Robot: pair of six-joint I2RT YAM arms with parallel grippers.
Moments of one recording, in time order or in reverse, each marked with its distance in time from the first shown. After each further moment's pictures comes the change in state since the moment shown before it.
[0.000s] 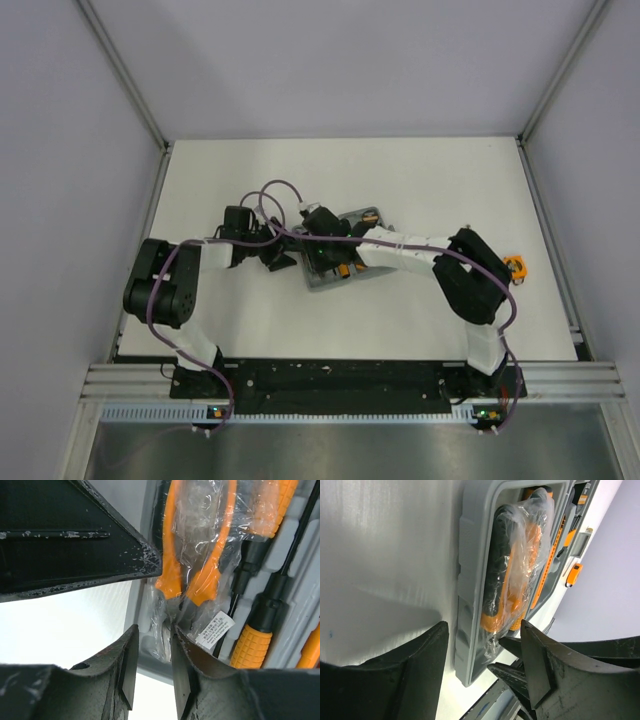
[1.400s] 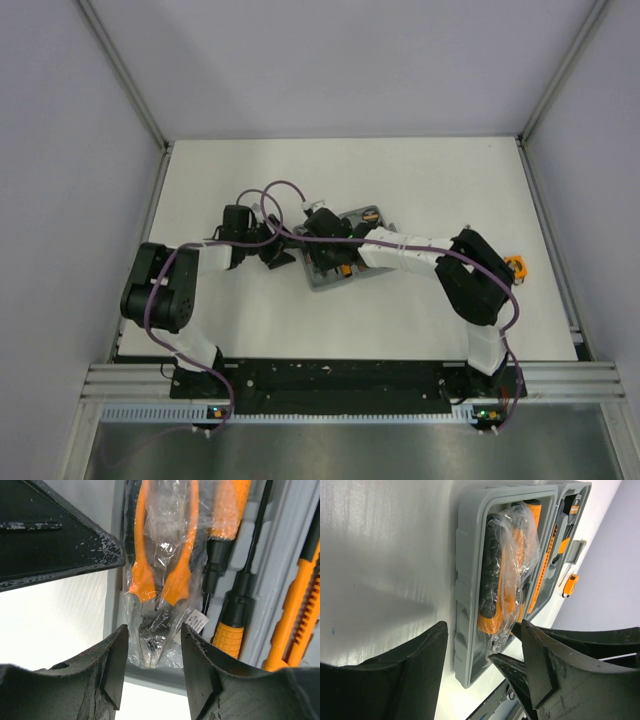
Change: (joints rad) left arm -0.004 -0.044 -0.012 0.023 -0.055 -0.030; right arm -0.001 -0.024 -0.017 -0.004 0.119 -0.029
